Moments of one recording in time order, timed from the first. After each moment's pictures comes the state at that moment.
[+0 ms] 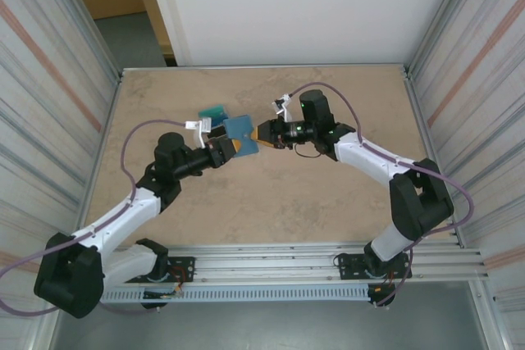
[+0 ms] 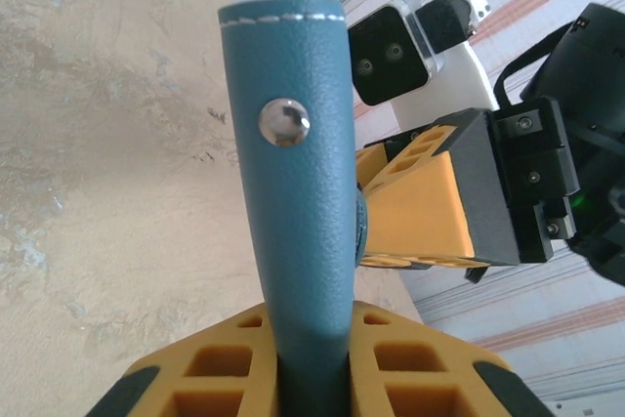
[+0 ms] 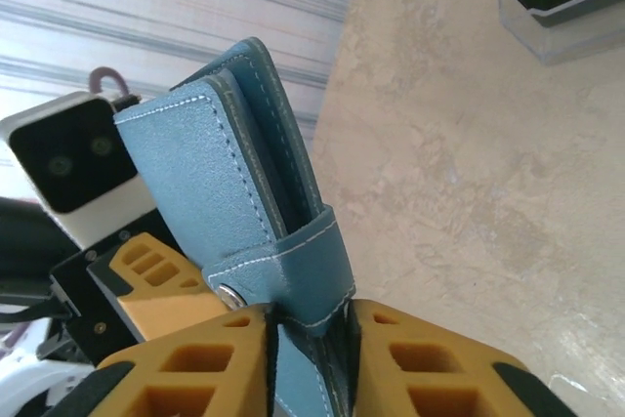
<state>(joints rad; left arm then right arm) -0.44 1.06 0.55 0.31 0.55 -0.76 0.56 1.58 1.10 -0.01 -0.83 0.86</state>
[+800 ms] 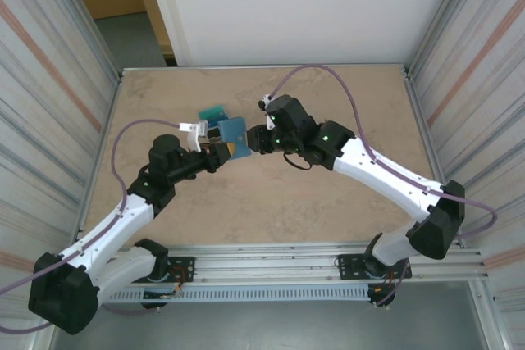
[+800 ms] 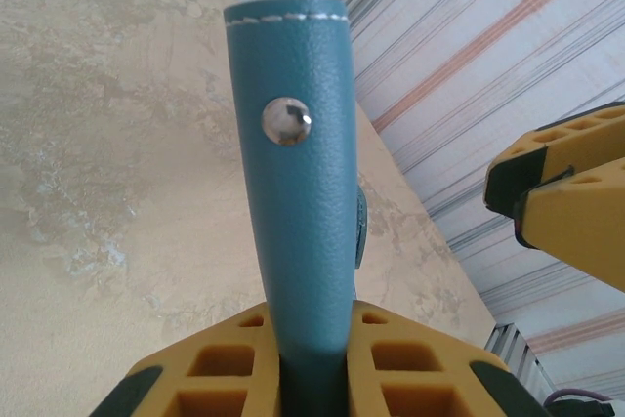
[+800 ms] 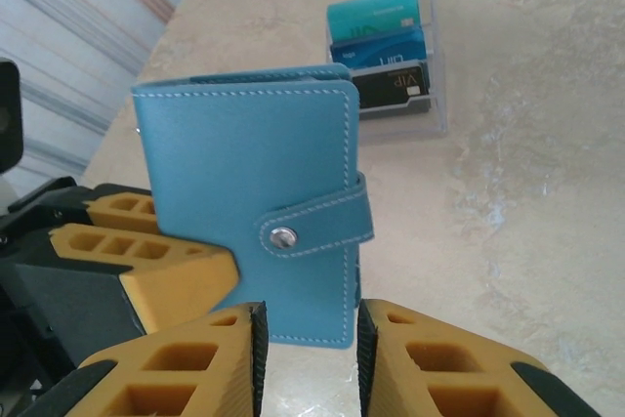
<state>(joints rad) -0.44 0.96 0.58 0.11 0.46 -0.60 0.91 1.47 1.44 -0.63 0.05 0.57</state>
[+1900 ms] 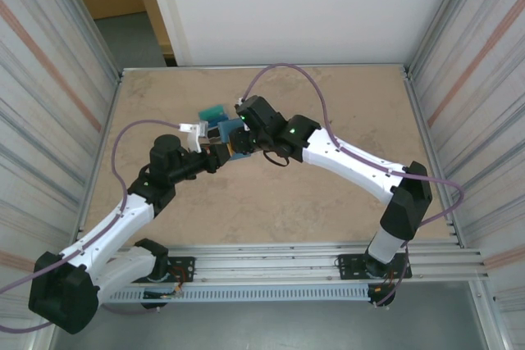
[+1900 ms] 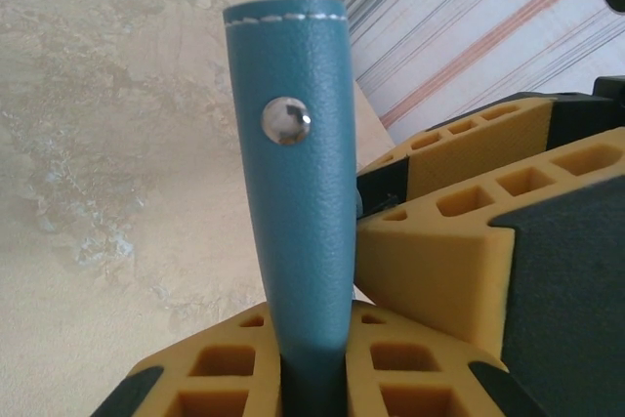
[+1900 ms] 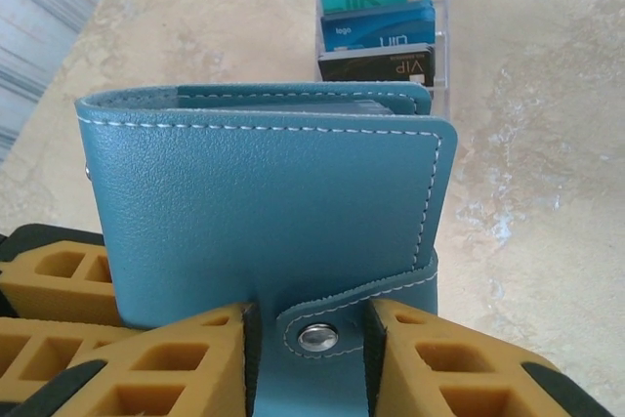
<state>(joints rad) -0.44 0.96 0.58 0.10 0.45 -0.60 0.95 1.68 1.60 -0.69 0.12 0.52</state>
